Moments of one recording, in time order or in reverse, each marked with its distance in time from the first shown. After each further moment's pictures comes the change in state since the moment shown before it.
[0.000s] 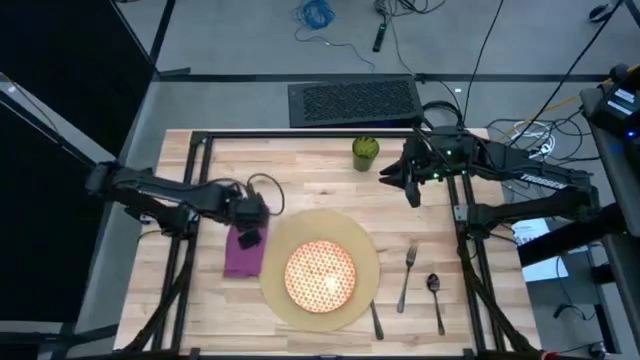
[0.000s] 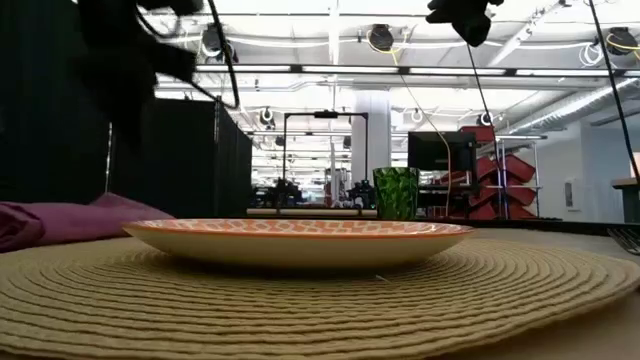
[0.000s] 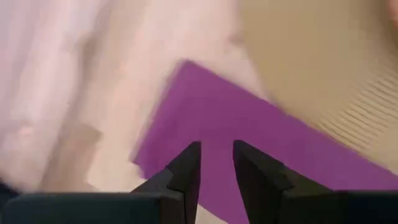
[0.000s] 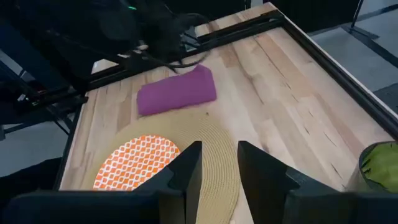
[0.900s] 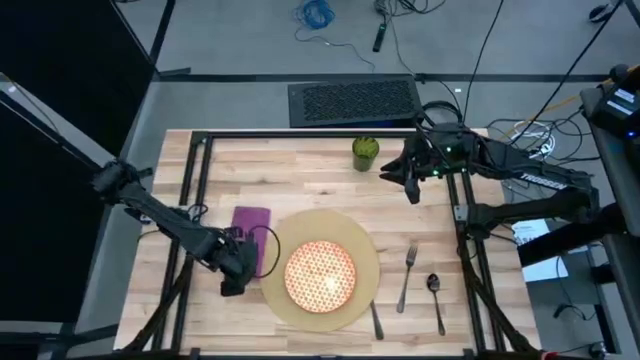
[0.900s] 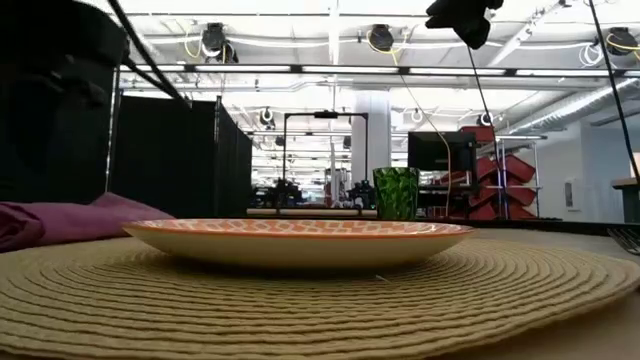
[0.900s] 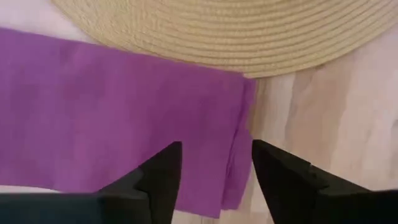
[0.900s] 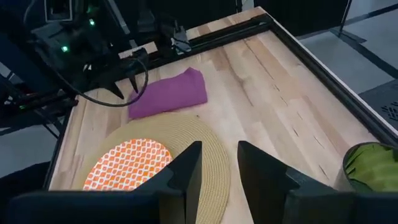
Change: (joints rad) left arm -0.362 0.147 -0.050 0.143 0.125 -0.124; right arm -0.034 0.000 0.000 0.005 0.002 -0.024
